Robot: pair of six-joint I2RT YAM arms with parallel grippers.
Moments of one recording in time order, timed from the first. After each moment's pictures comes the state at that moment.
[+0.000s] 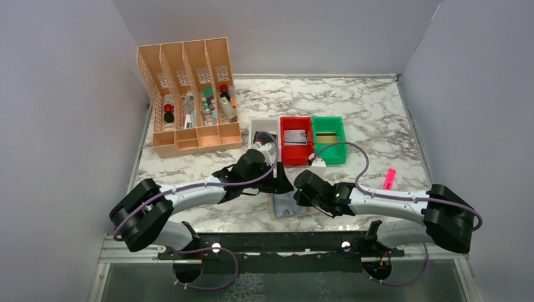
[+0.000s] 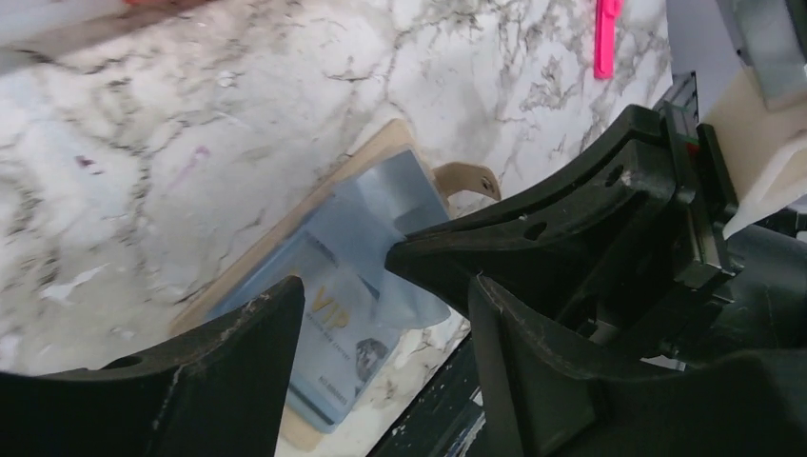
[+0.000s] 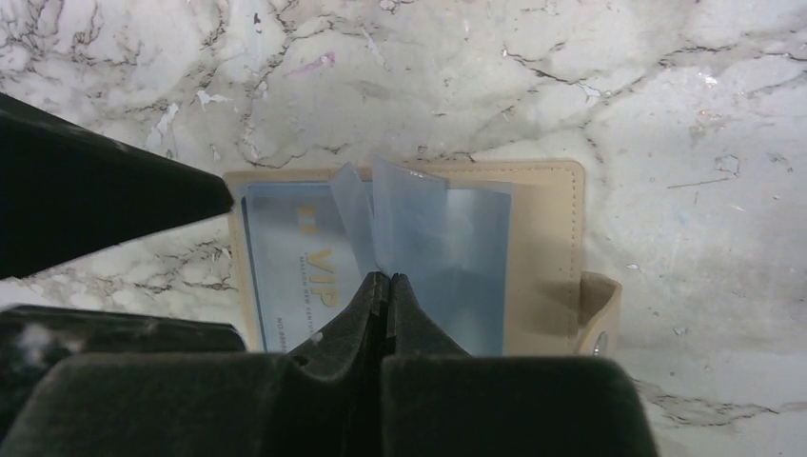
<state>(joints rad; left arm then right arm) -0.84 1.33 0.59 0.16 0.25 -0.75 1.07 1.27 0.59 -0.23 0.37 0.97</state>
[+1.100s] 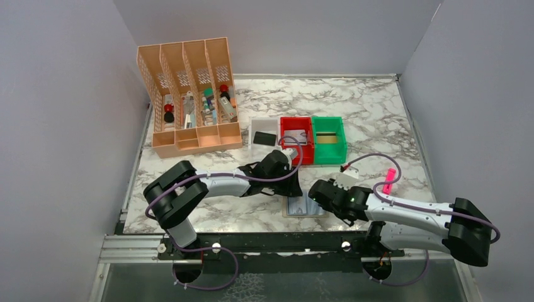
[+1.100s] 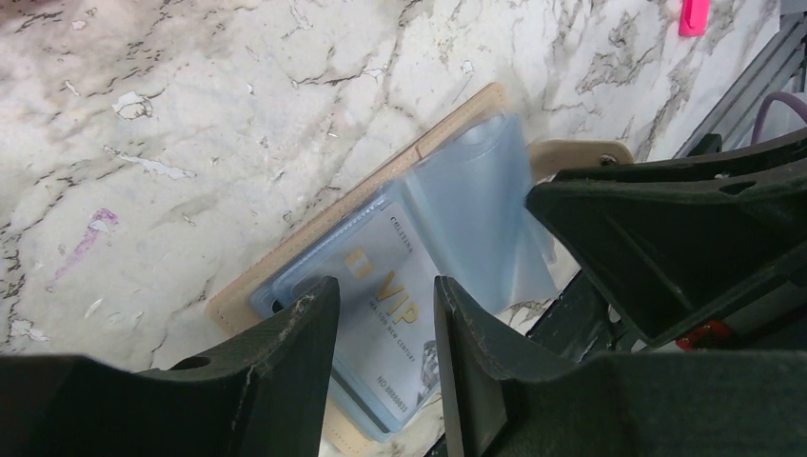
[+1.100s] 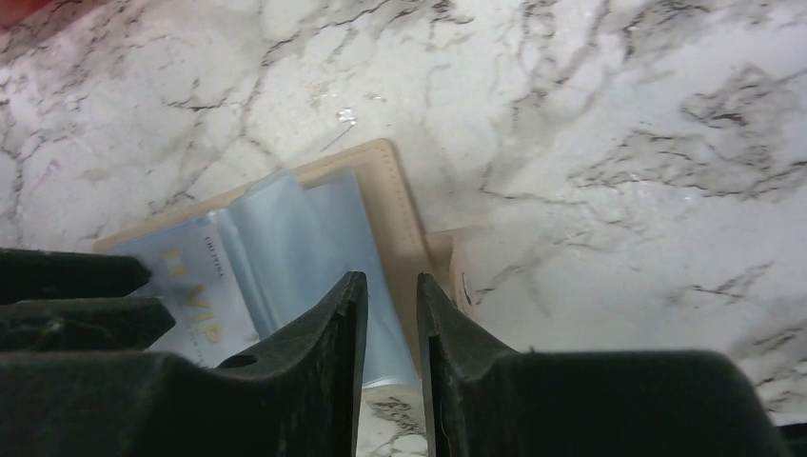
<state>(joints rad) -0.95 1.66 0.79 0.15 0.24 -0.72 1.06 1.07 0.51 -0.64 0.60 1.35</state>
